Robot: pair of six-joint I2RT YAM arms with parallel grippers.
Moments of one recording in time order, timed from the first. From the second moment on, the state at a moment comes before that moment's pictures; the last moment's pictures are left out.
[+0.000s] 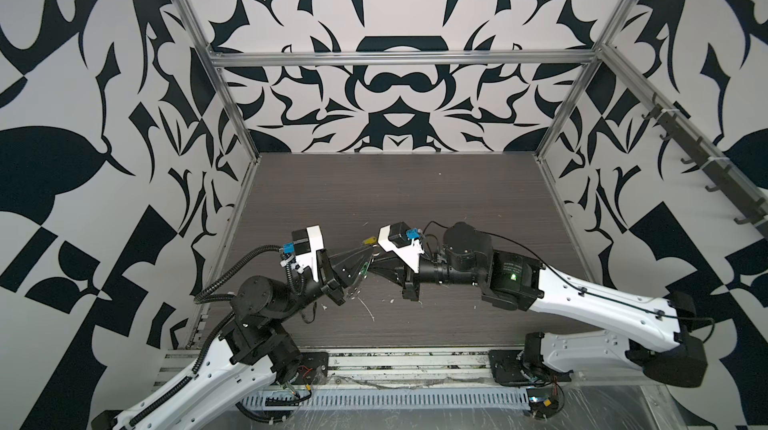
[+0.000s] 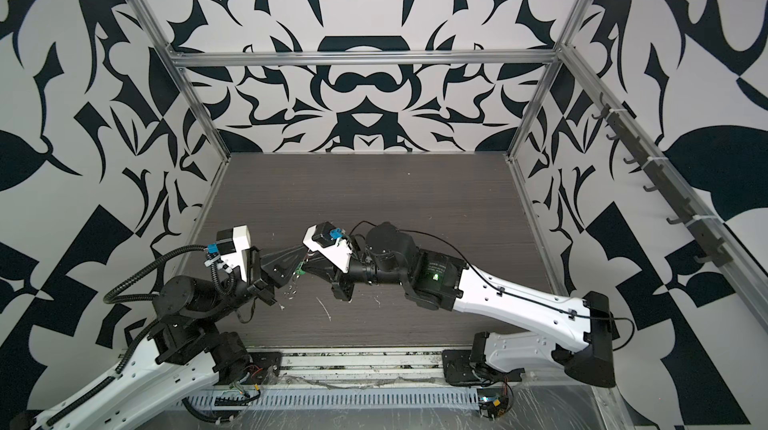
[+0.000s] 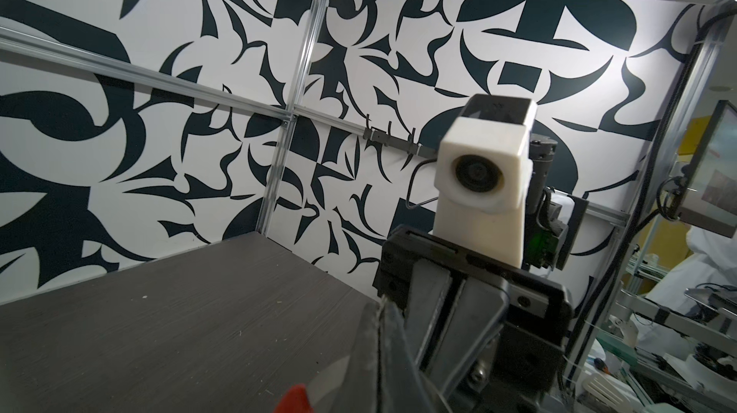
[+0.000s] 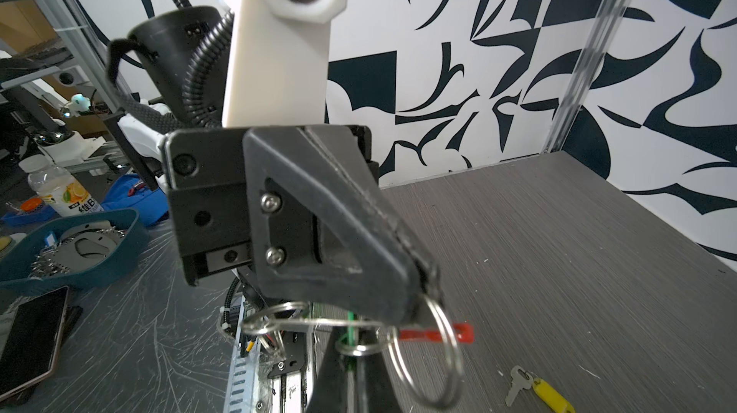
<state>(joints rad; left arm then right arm) -0.89 0.43 0.52 0.24 0.25 -0.40 1.20 1.17 1.11 -0.15 -0.24 0.05</state>
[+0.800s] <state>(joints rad) -0.90 0.41 0.55 0.04 0.30 -0.38 1.23 1.02 0.98 -0.21 -0.11 0.08</state>
